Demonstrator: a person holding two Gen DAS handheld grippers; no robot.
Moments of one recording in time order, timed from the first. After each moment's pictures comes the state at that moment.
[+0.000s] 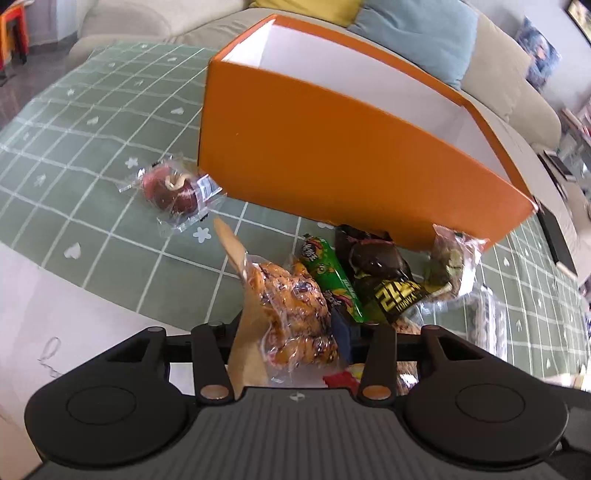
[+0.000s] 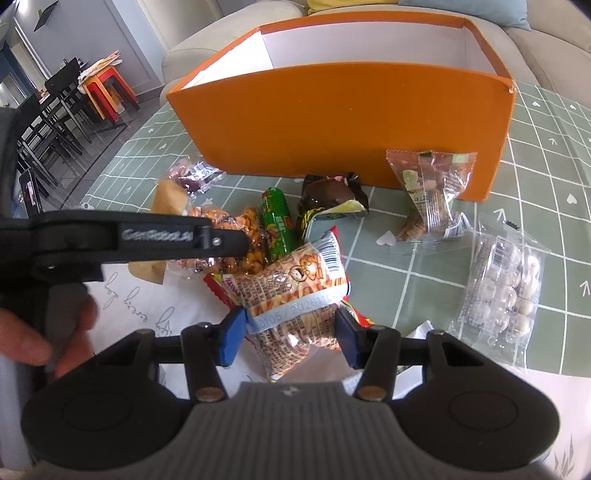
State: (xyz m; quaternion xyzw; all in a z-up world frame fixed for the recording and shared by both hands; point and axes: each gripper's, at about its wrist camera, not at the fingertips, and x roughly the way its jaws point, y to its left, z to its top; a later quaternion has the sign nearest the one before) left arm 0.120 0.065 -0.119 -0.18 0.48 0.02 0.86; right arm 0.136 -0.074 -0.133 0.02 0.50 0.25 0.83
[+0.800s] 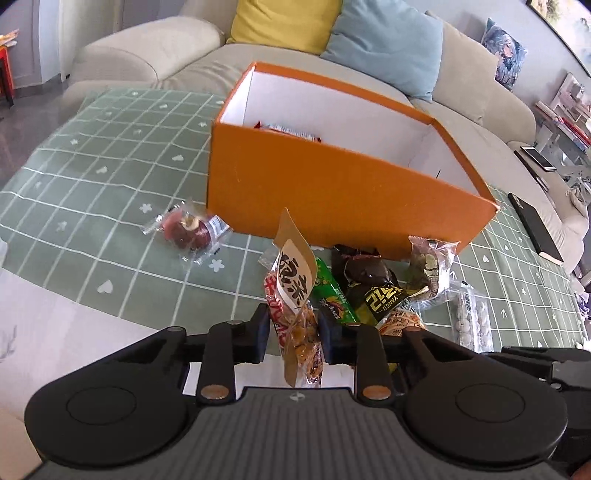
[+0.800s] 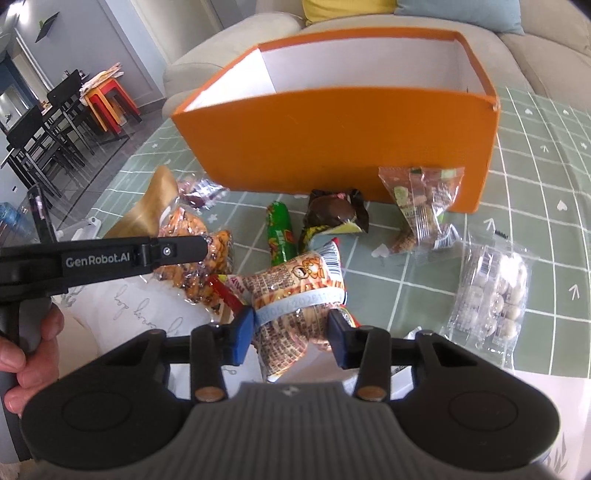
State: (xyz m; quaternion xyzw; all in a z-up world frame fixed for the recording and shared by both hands) left arm 0.089 0.074 -0.081 -0.13 0.44 -0.01 0.89; right arm 0.130 -0.083 -0.115 0.03 0.49 0.25 0.84
